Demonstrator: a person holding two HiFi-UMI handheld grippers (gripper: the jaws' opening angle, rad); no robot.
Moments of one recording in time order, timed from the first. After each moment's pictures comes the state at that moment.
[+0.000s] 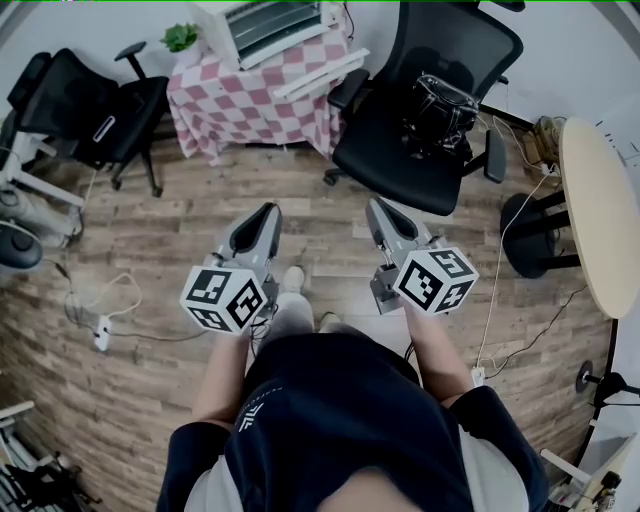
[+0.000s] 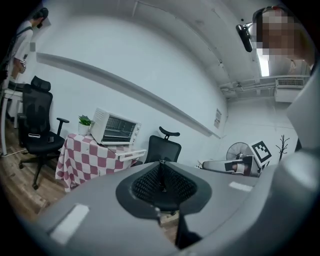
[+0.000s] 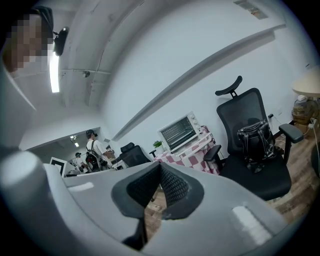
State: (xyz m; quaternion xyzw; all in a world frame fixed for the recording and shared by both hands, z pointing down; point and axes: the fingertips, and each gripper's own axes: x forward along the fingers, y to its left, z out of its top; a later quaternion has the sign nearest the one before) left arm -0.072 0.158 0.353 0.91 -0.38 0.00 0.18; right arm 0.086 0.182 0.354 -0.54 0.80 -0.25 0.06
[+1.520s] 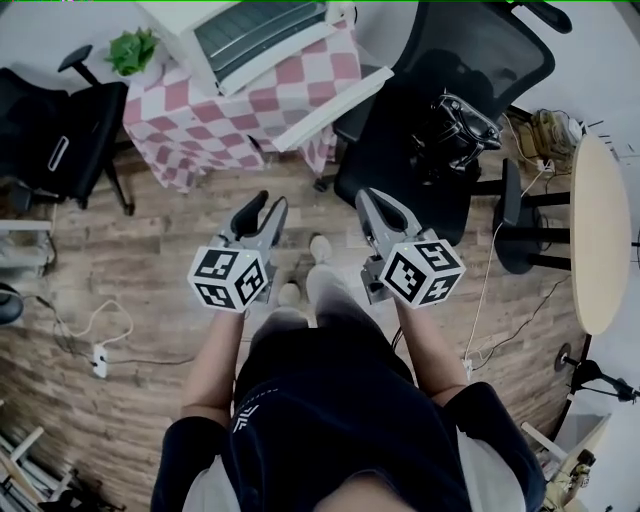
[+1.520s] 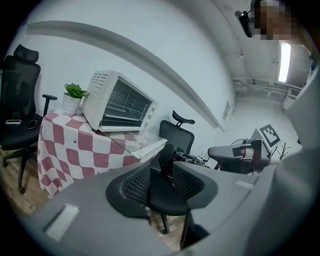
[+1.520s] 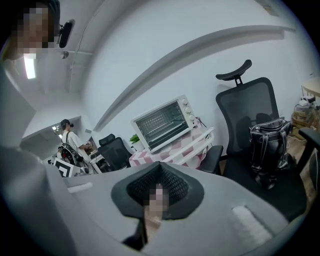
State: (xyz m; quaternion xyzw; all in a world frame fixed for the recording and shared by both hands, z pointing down) left arm -0.051 -0.097 0.454 0.91 -0.34 0.07 0.25; right arm 0.087 -0.059 0.413 -0.58 0.76 -0.28 -0.01
